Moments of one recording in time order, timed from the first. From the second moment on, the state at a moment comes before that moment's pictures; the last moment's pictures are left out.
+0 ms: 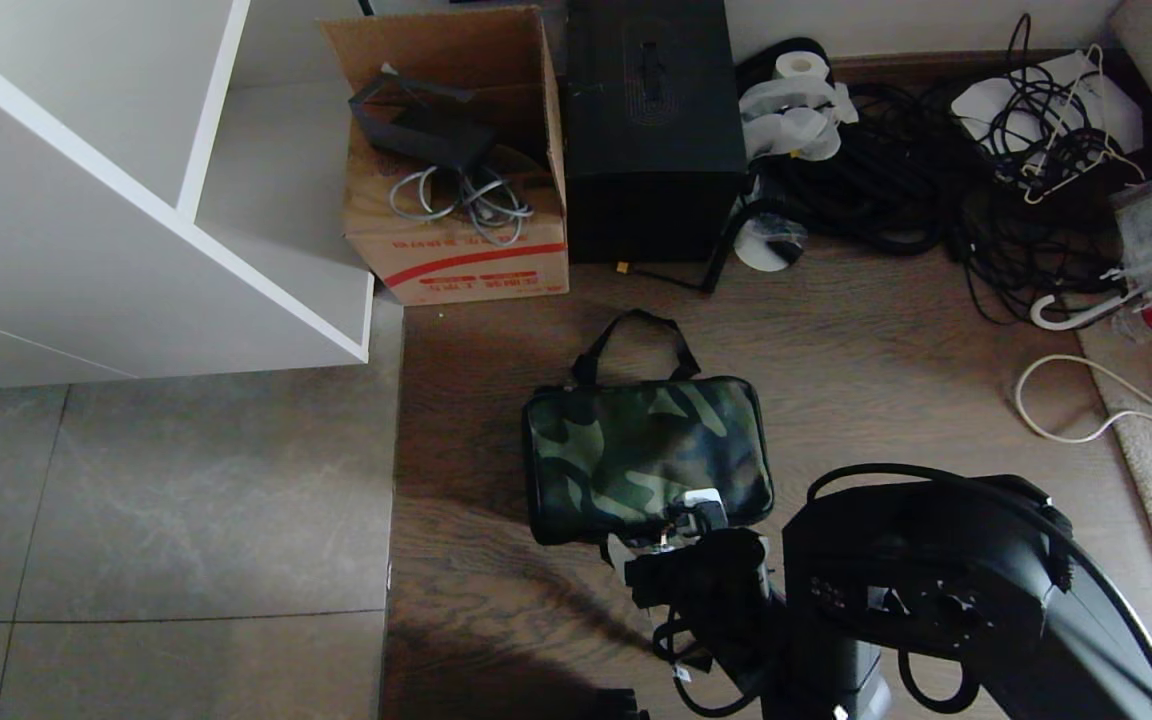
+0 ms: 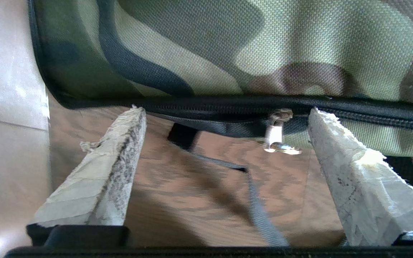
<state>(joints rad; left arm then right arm) 0.00 0.00 0.00 -0.02 0.02 -0.04 0.69 2.61 -0.82 -1.52 -0.29 0.26</state>
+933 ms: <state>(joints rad) 0.00 0.00 0.00 -0.02 0.02 -0.04 0.67 2.68 -0.82 -1.52 -0.27 0.25</state>
